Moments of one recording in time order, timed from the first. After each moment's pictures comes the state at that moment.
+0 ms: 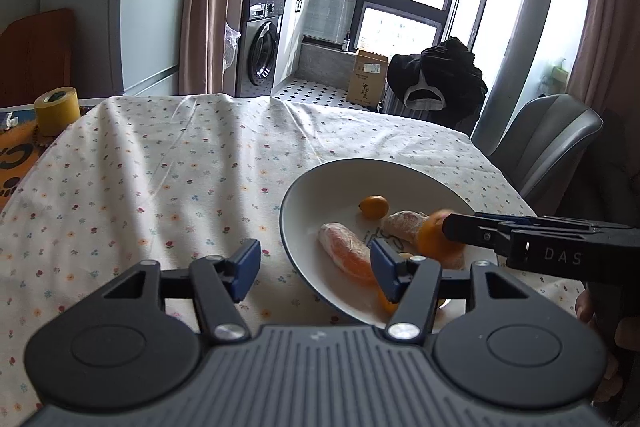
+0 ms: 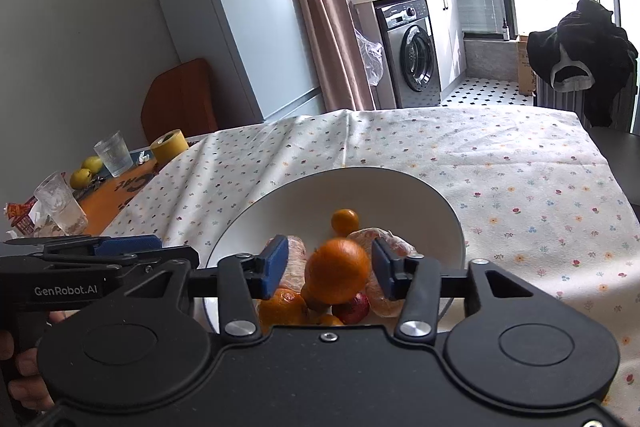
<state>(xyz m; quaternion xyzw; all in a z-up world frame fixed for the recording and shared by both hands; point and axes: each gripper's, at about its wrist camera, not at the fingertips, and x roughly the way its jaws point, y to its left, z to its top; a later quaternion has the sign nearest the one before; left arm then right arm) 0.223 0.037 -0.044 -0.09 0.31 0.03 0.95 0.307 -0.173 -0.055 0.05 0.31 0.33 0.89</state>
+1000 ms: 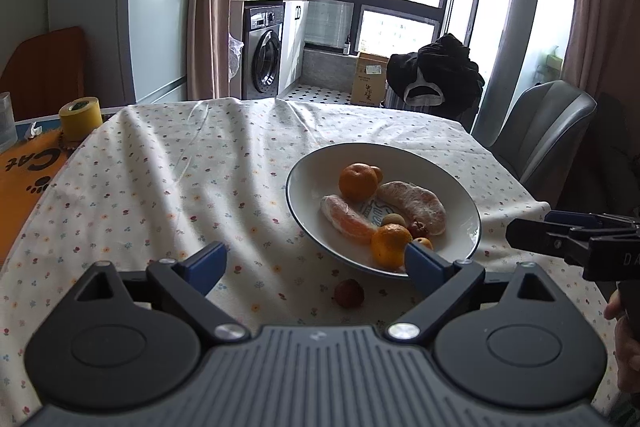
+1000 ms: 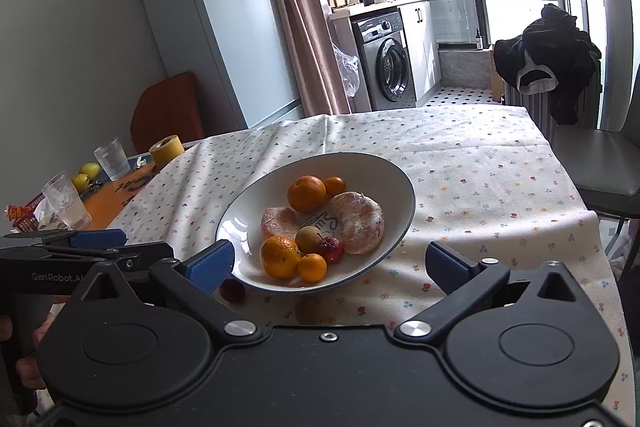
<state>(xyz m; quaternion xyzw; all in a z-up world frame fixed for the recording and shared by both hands) 0.172 0.022 -0.037 -0.06 0.30 0.03 0.95 0.242 -0.218 -0.045 0.06 0.29 0.30 0.91</state>
